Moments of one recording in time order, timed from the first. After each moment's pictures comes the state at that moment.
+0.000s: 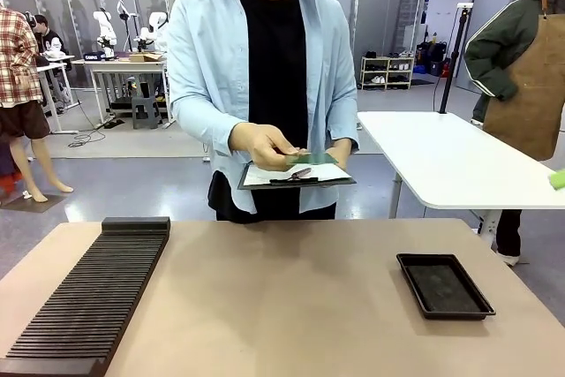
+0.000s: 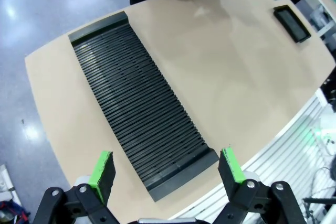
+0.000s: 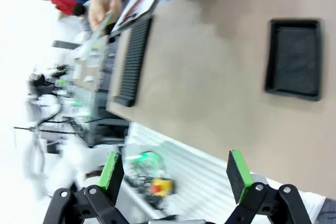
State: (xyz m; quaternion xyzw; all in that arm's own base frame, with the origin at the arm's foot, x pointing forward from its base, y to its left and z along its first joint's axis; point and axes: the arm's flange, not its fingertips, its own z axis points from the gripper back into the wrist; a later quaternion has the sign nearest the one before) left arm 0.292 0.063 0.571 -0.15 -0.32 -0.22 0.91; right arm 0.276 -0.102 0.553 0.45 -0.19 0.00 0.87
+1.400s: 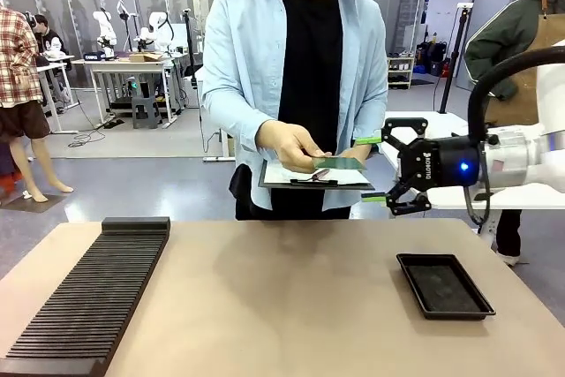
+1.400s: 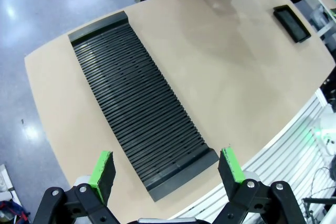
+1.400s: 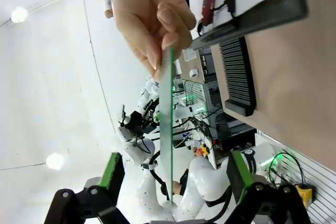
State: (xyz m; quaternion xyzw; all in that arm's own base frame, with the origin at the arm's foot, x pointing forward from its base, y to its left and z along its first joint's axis) left arm 0.292 0.063 0.570 -0.15 -0.32 -0.22 0.91; right arm 0.411 0.100 0.489 0.65 0.01 -0.15 0.74
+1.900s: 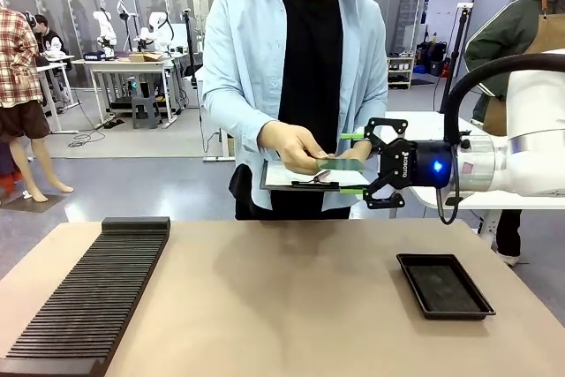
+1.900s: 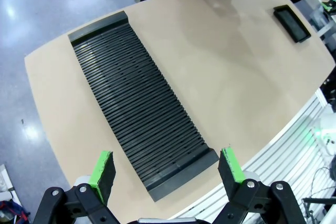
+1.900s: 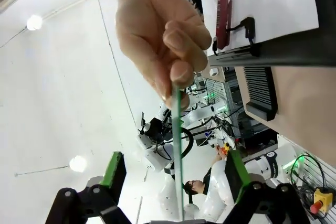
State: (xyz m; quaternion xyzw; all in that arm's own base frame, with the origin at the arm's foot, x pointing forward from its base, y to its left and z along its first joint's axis) left arm 0.292 0.063 0.570 -0.15 -0.32 -0.22 0.91; right arm 0.438 0.116 0.471 0.68 0.04 -0.18 0.71
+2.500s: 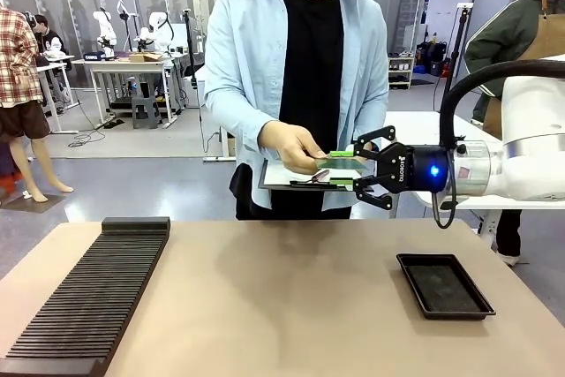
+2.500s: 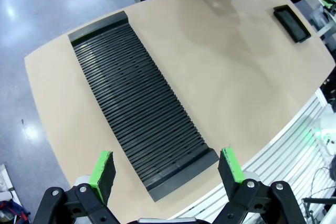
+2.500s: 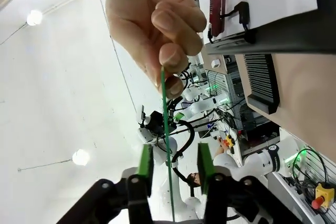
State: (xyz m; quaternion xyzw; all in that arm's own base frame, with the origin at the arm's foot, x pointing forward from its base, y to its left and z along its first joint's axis) left arm 0.292 0.063 0.570 -0.15 -0.32 -0.22 0.91; right arm 0.437 0.121 0.464 0.69 0.06 -0.17 0.70
